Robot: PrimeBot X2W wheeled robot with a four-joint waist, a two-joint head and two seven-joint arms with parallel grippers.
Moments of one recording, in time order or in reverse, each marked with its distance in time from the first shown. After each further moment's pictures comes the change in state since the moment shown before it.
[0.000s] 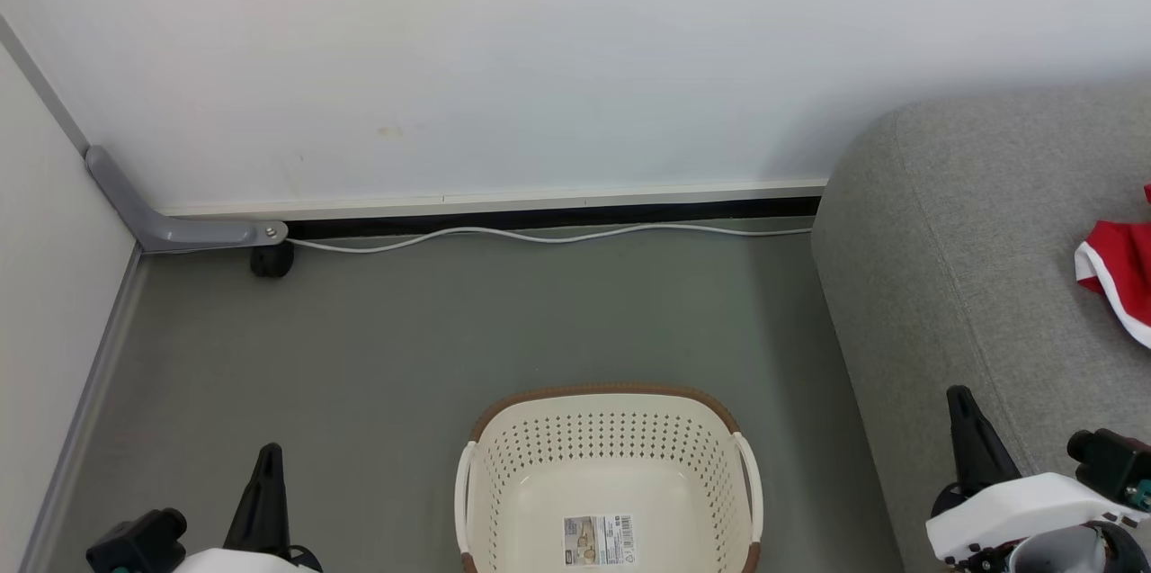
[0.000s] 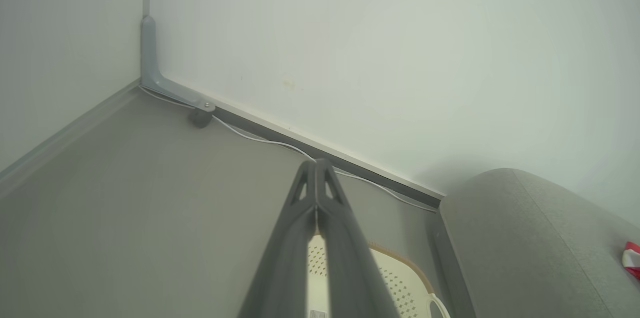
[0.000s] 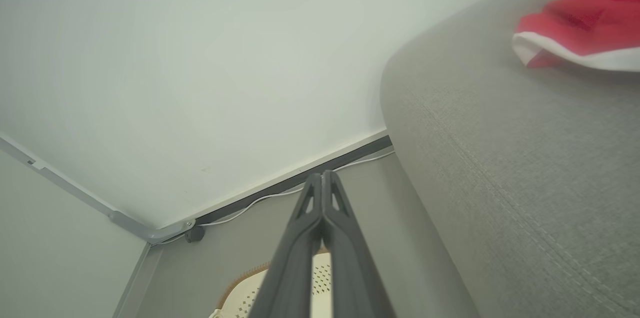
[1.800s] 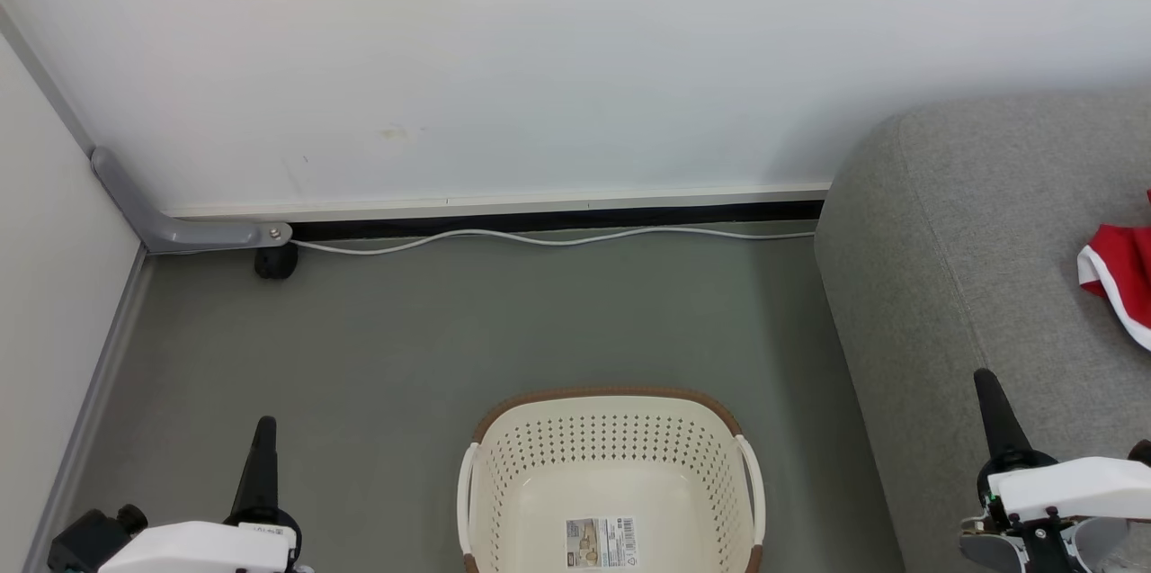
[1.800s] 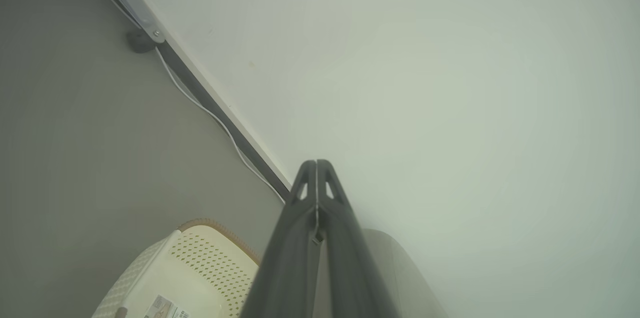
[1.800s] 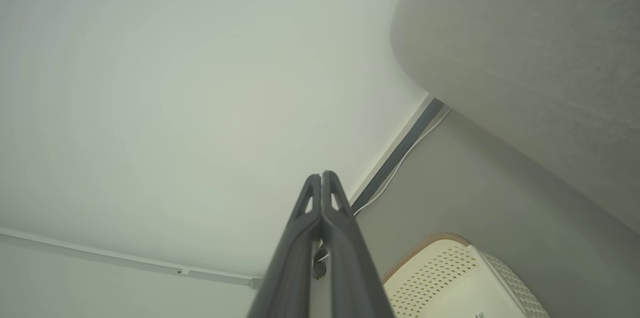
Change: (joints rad) left arm -0.030 0.005 -0.008 -0.052 -0.613 0.000 0.154; right arm 0.001 0.029 -0.096 -0.085 0.557 0.000 0.150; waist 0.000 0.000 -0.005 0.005
